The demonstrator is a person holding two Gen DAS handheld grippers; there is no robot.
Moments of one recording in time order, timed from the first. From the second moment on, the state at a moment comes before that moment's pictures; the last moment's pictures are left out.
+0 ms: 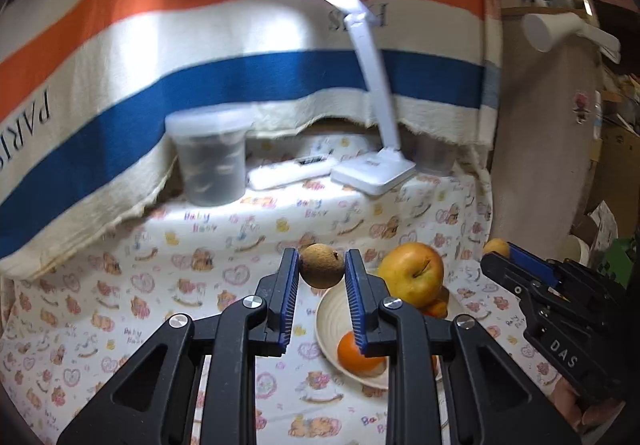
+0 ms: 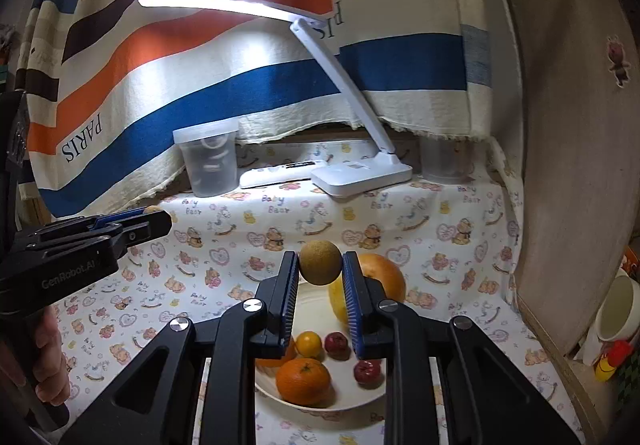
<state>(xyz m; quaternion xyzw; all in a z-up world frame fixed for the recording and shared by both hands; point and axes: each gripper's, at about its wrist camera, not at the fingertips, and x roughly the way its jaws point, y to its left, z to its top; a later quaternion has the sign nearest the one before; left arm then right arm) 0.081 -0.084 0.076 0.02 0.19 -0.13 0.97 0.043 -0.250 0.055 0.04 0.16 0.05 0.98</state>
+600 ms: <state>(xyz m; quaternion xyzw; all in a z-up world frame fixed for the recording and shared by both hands) 0.102 -0.119 0.014 0.00 0.25 -0.20 0.95 0.064 -0.269 0.030 0.06 0.23 0.02 0.97</state>
